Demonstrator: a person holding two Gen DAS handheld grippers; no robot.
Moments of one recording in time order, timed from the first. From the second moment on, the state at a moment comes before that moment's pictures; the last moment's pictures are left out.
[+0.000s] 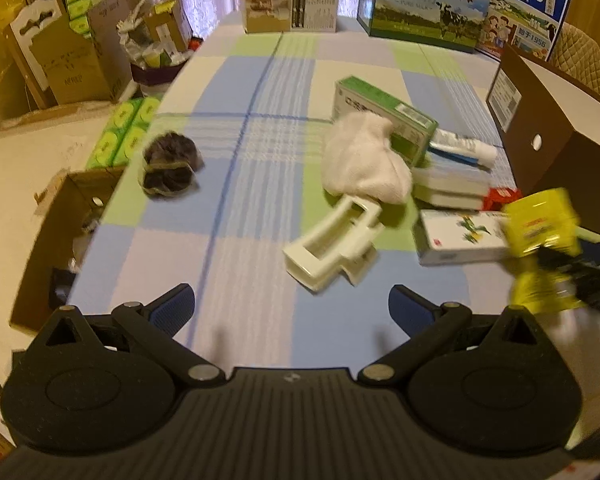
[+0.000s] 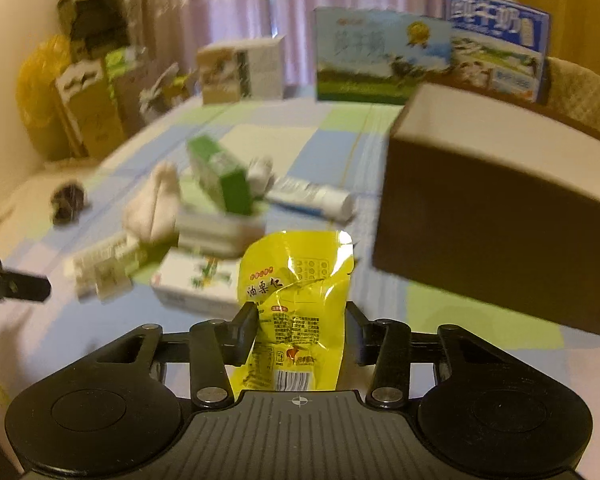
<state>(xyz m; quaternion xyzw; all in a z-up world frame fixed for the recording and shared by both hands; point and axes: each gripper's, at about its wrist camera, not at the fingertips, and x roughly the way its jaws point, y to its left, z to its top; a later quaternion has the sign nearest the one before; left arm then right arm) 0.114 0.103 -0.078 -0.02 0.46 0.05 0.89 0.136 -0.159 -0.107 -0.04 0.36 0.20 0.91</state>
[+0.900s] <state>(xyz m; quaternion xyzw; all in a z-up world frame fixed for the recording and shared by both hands) 0.239 0.217 -0.120 0.01 0.45 0.12 0.88 0.196 -0.324 0.027 0.08 0.27 0.04 0.96</state>
